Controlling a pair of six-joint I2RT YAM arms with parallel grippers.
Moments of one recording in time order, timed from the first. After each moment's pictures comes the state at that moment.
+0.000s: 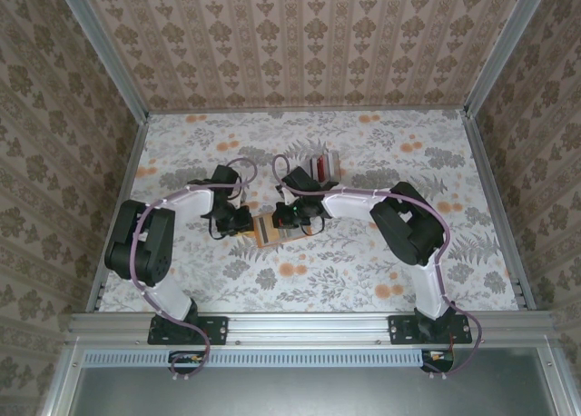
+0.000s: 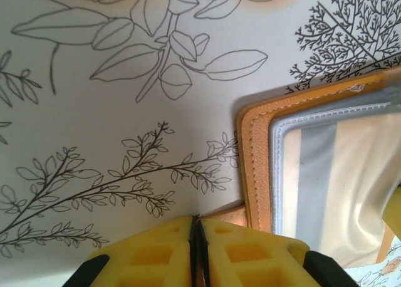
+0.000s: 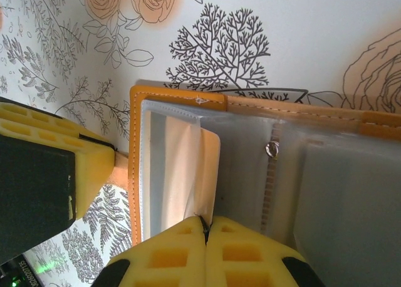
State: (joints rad) left arm -0.36 1.68 0.92 -0.63 0.33 -0.43; right arm 0.73 2.05 1.31 -0.26 -0.40 0.64
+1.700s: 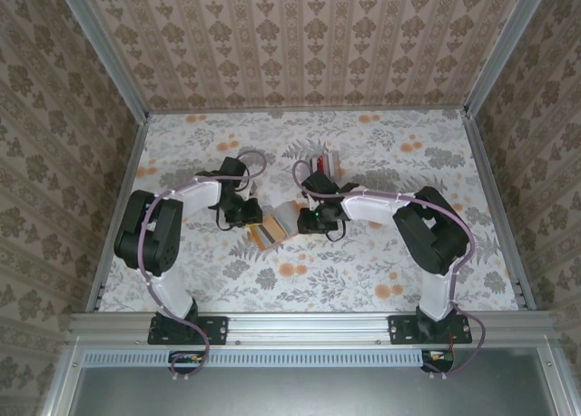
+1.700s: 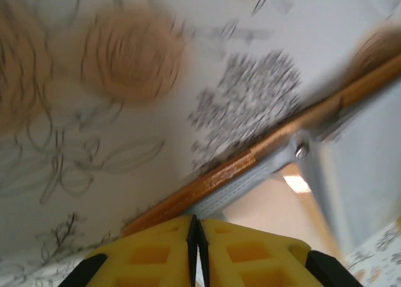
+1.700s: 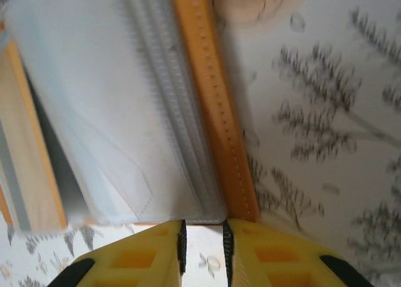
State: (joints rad) left arm -0.39 1.75 1.02 -0.62 0.38 -0.38; right arm 0.66 1.90 1.16 -0.43 -0.23 0.58
